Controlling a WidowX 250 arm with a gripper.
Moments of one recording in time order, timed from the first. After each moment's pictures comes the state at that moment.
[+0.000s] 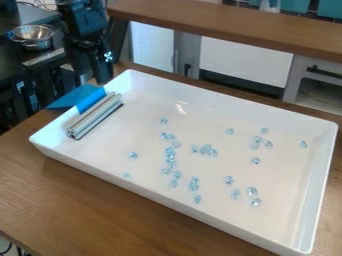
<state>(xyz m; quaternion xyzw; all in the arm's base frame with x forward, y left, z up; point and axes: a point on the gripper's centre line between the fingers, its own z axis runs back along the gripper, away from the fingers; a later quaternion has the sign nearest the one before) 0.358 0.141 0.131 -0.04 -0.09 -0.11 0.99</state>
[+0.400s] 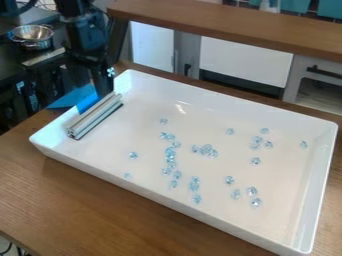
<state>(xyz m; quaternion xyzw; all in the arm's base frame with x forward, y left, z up) 0.359 0.141 0.106 -0.02 -0.07 -0.08 0.99</state>
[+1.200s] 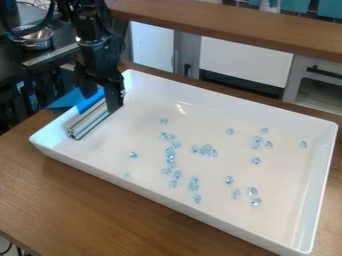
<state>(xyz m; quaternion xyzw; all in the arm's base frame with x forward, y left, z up) 0.372 0.140 0.084 0.05 -0.11 -0.06 0.99</state>
